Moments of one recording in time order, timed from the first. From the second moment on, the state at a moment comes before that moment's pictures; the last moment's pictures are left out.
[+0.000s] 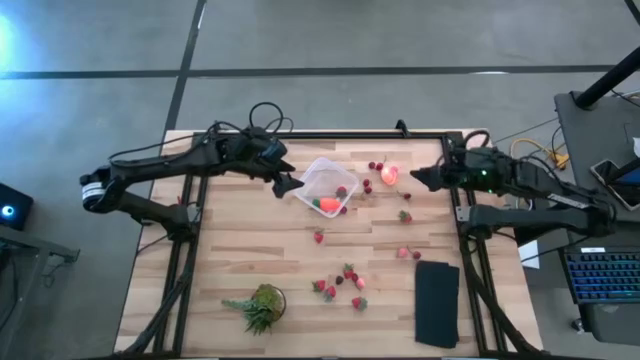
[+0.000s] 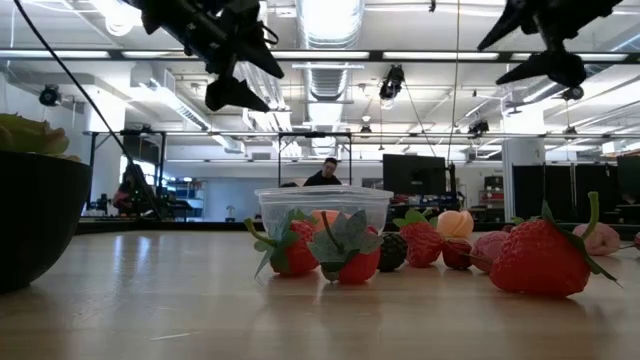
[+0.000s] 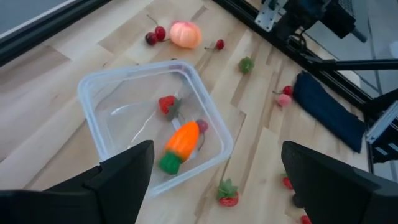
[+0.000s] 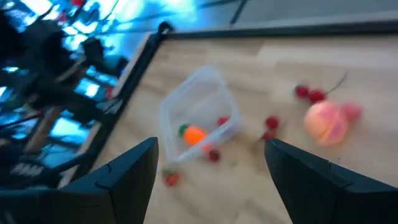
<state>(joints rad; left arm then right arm) 0.37 1.23 1.02 -0.40 0.20 -0.36 -0.23 0.60 0.79 -0.71 0.18 0.91</state>
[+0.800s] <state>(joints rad) 0.38 1.32 1.02 -0.39 0.25 -0.36 0.18 0.98 0.76 -1.20 0.27 1.47</state>
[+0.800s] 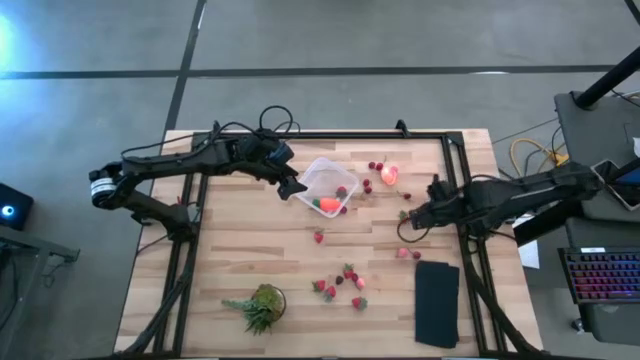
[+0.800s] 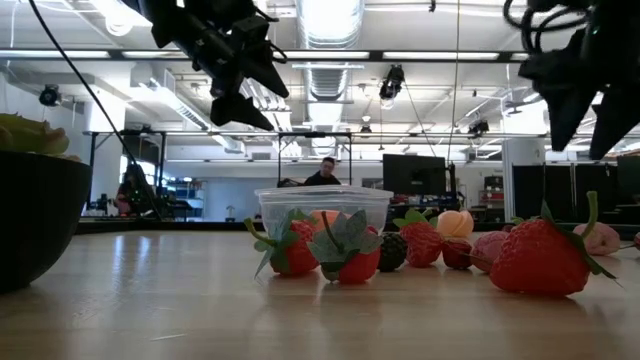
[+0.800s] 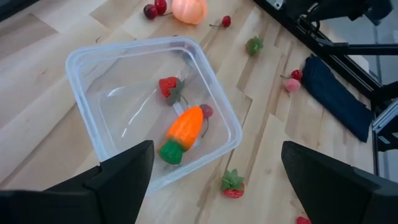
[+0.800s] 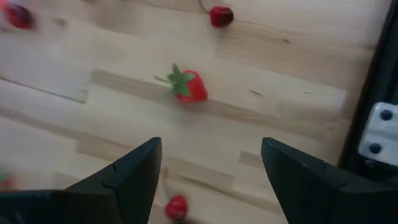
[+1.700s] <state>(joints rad) 0.38 1.31 1.02 -0.39 0.26 -0.36 -0.12 1.23 0.60 -0.76 0.07 0.99</state>
